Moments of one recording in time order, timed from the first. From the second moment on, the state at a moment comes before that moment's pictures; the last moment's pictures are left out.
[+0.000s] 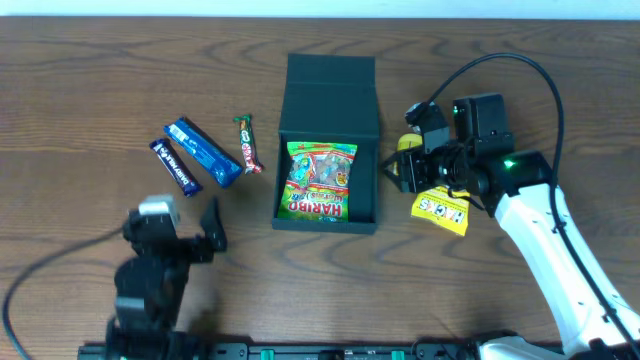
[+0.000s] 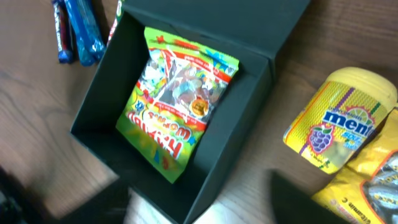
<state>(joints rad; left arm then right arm) -0.12 0.38 0.38 -0.34 -0.07 -0.23 0.21 1.40 1.10 -0.72 -0.46 0.04</state>
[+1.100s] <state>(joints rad) -0.08 1.72 1.00 -0.38 -0.11 -0.73 0.21 1.40 1.09 -0.79 -0.47 0.10</state>
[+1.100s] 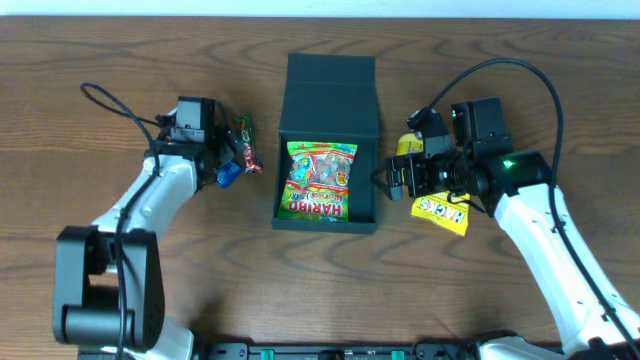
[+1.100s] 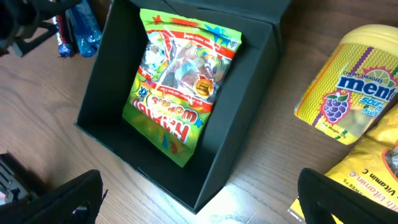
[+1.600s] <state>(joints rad) -0.06 1.82 1.00 -0.34 -0.06 -0.78 0.21 1.40 1.09 -0.79 -0.47 0.10</state>
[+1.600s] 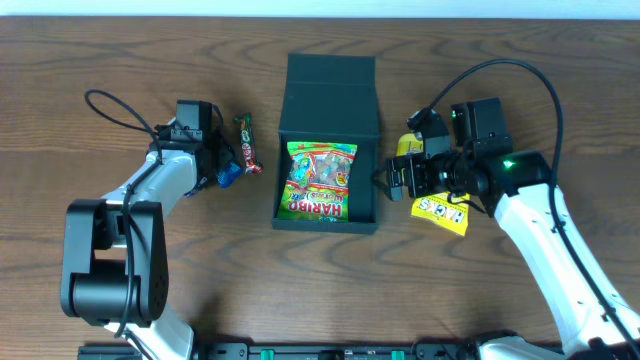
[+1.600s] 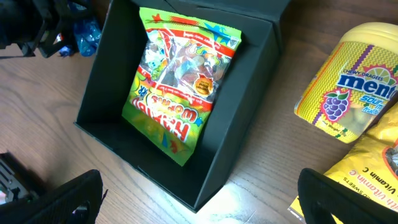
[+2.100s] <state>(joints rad) -0.06 1.83 1.01 -0.35 -0.05 -0.75 0.20 1.40 1.09 -0.80 -0.39 0.10</state>
